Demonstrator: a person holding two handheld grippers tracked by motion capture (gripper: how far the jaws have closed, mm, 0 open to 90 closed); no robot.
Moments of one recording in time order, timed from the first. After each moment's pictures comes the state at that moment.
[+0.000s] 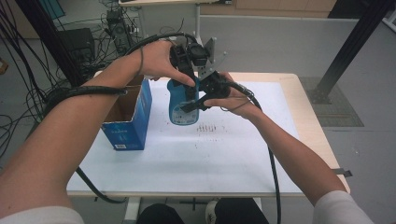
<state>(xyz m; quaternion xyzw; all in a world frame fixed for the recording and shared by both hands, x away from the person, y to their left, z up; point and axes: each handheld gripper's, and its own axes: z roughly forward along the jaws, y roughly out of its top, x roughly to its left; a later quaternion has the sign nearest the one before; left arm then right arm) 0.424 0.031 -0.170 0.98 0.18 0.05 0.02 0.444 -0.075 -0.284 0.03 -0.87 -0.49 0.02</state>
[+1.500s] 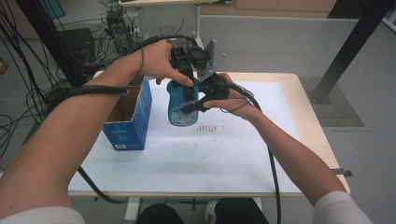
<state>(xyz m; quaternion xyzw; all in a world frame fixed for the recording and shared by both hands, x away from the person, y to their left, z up) 0.423 0.031 -0.174 0.98 0.17 0.04 0.01 0.442 -0.073 -0.286 0.04 -0.87 -0.49 0.02</state>
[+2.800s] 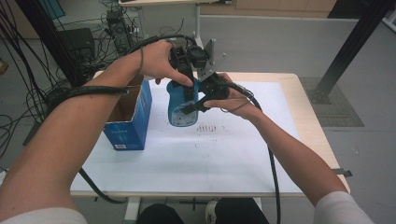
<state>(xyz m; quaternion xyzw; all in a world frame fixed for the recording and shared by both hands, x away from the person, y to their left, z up) 0.424 0.033 -0.174 0.98 0.18 0.04 0.01 0.443 -0.074 -0.287 0.04 -0.87 -0.49 0.03</state>
